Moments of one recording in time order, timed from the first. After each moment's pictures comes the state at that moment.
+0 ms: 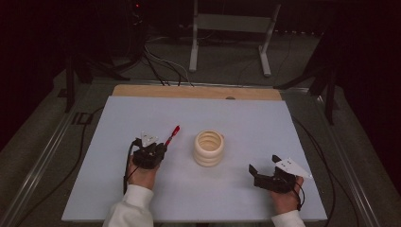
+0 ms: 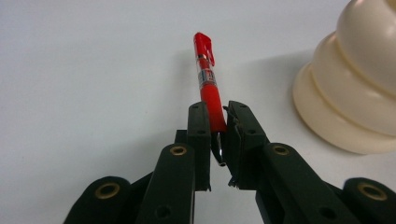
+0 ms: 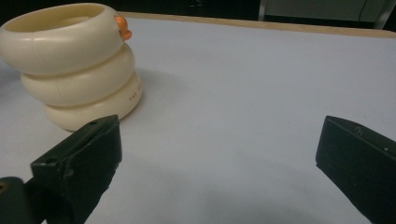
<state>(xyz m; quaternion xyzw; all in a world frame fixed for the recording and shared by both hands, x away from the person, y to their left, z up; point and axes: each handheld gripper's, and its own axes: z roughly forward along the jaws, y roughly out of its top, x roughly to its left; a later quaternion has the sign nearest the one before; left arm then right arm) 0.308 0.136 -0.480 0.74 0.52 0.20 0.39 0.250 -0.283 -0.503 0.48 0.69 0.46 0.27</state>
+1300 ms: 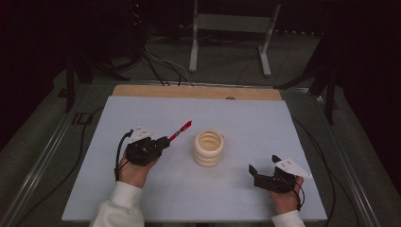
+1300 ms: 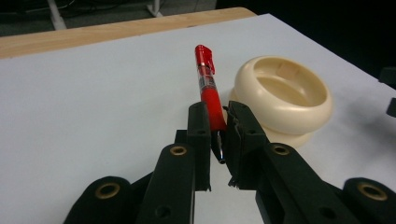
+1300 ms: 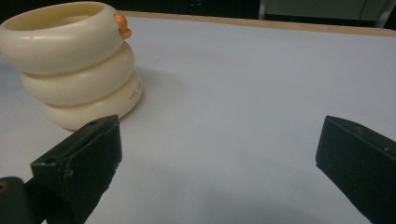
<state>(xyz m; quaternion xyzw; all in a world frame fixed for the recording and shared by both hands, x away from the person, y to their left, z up) 0.296 0.145 -0.425 0.76 0.43 0.15 0.47 0.250 -0.282 -0.503 0.48 0.69 0.46 0.27</state>
